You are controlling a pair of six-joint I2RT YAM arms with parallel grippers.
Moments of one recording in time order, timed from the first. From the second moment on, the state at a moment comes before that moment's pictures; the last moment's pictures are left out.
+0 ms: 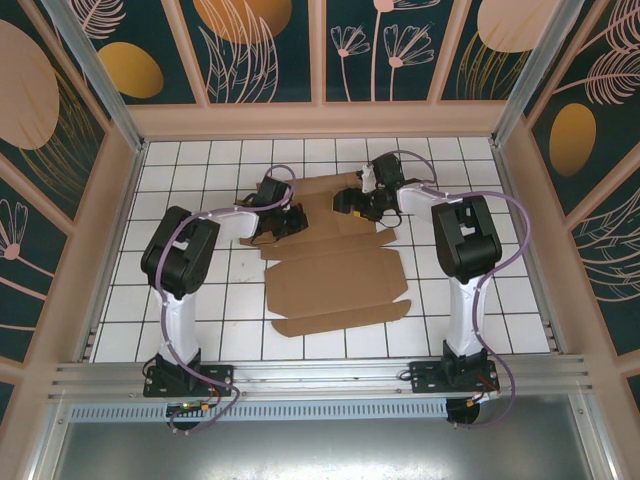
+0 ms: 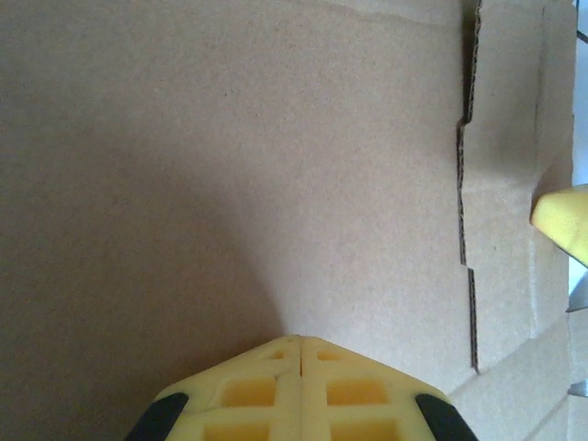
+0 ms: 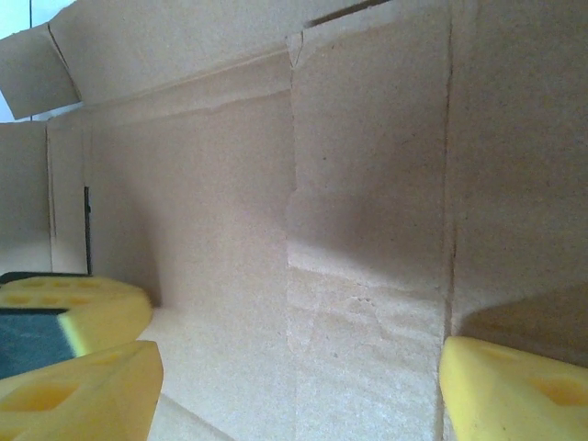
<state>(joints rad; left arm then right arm) -0.45 2.01 1.20 -0.09 0.33 -0.71 0.34 2.08 1.38 -0.28 -0.53 0.41</state>
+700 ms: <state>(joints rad) -0.02 1.77 0.92 -0.10 0.32 -0.78 0.34 2.05 1.32 -0.20 -0.51 0.40</state>
